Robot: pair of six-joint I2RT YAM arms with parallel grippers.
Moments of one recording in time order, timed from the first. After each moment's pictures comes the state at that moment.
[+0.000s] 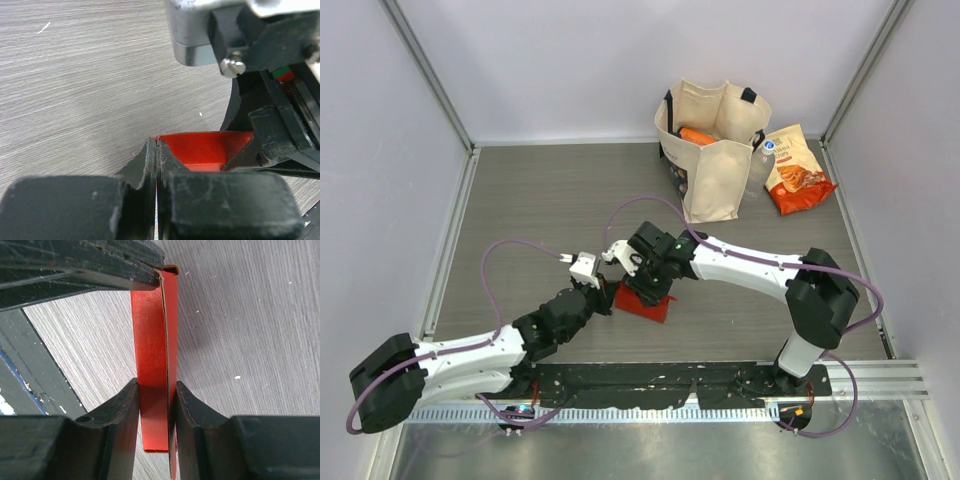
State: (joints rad) left arm -1.01 0.92 0.22 0.41 -0.42 -0.46; right arm 0.94 1.68 1.21 -0.65 -0.23 -0.15
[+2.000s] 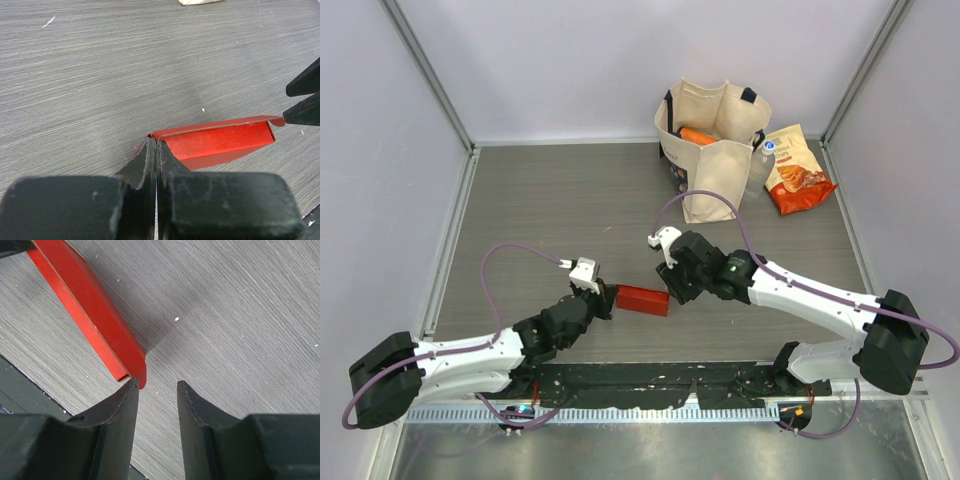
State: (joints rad) left arm -1.07 0.91 0.19 0.42 -0.52 -0.48; right arm 0.92 1.28 0.92 -0.55 0.07 0.12
